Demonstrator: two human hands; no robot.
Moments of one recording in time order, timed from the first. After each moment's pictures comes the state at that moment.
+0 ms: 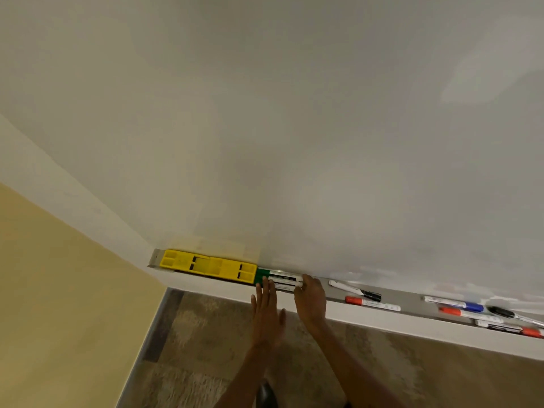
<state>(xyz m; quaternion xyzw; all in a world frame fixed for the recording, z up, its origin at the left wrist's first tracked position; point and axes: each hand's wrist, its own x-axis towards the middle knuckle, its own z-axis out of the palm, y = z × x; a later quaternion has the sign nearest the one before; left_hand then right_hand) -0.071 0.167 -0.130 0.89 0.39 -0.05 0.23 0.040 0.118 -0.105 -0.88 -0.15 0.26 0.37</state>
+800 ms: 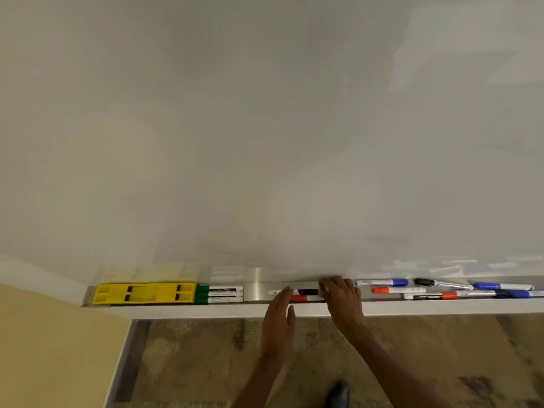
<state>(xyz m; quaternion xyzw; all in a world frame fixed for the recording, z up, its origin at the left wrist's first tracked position) 0.038 0.038 -0.102 0.87 0.31 0.10 0.37 0.175 -0.074 -0.107 -0.93 -0.30 0.10 0.17</state>
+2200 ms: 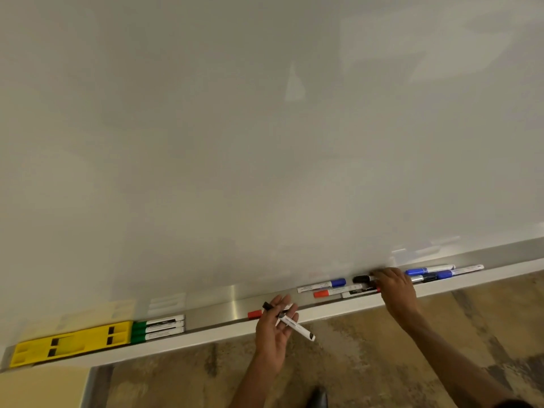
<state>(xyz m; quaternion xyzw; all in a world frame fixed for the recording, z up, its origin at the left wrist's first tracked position) 0.130 -0.059 -0.082 0.22 0.39 0.09 0.89 0.320 -0.296 -0.086 -0.97 -0.20 0.05 0.10</state>
